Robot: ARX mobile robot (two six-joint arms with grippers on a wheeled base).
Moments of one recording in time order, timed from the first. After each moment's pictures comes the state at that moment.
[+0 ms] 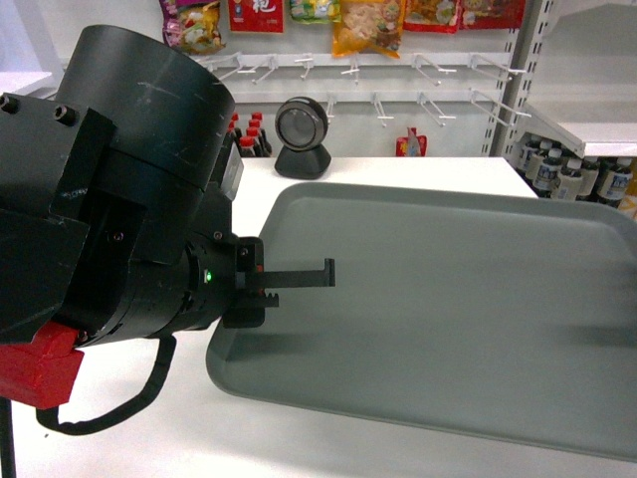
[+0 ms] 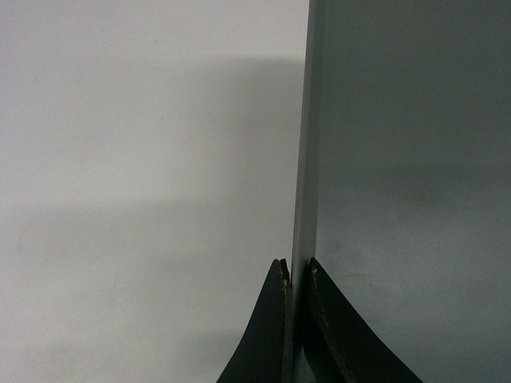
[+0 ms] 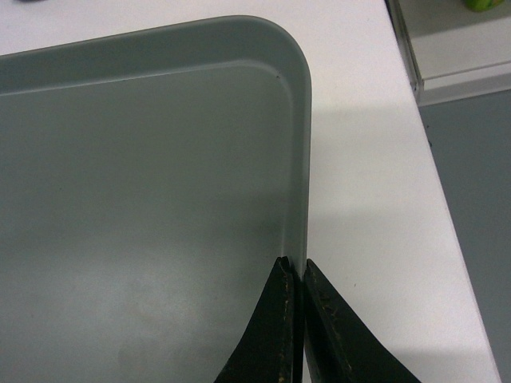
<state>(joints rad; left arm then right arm) -0.47 1.82 0.85 0.26 -0.26 -0.34 -0.10 1.73 0.68 0.40 -0.23 0.18</state>
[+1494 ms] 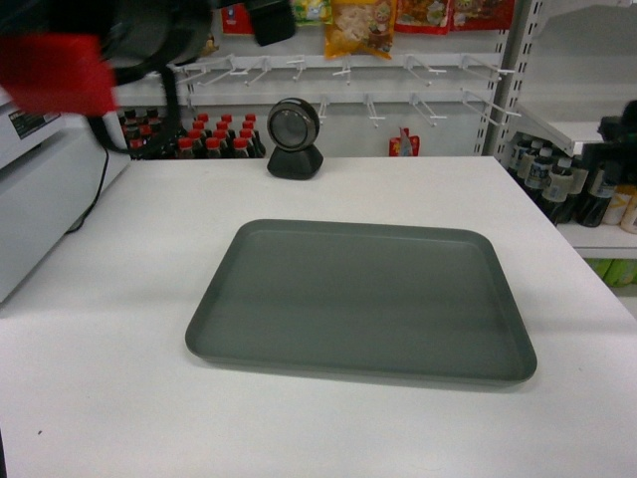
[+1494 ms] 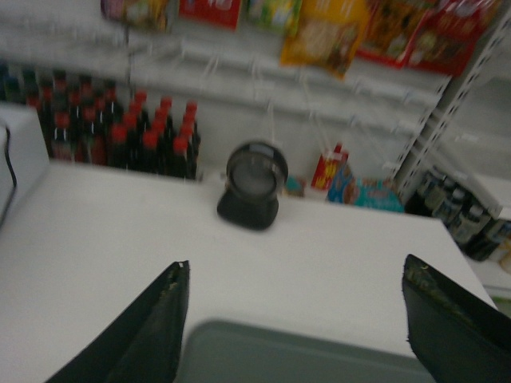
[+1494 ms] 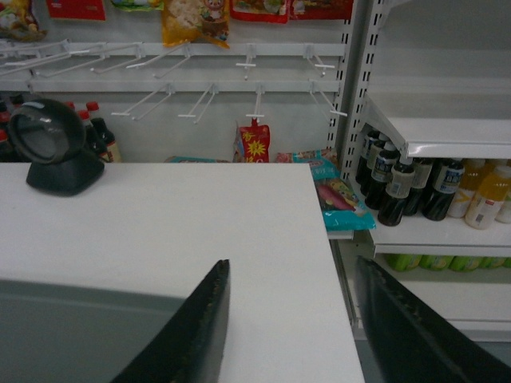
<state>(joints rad) -0.36 1.79 1.04 0.63 -0.35 -0.26 0.00 1.90 0.77 1.06 -0.01 -0.02</state>
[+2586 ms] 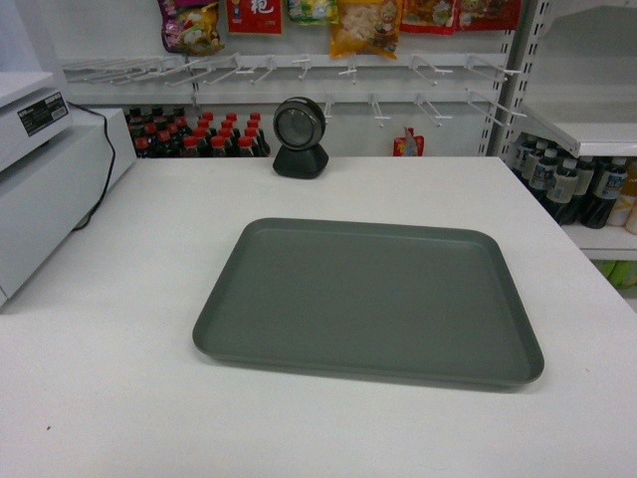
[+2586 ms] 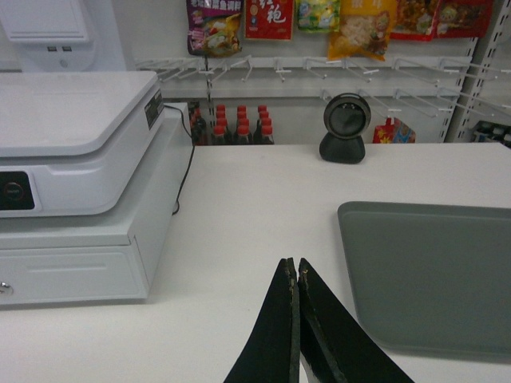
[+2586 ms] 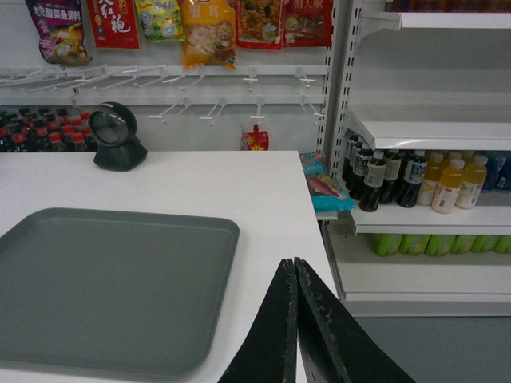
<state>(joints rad) 0.00 0.91 0.04 0.84 0.00 -0.02 0.00 0.90 0.04 0.84 0.00 -0.01</state>
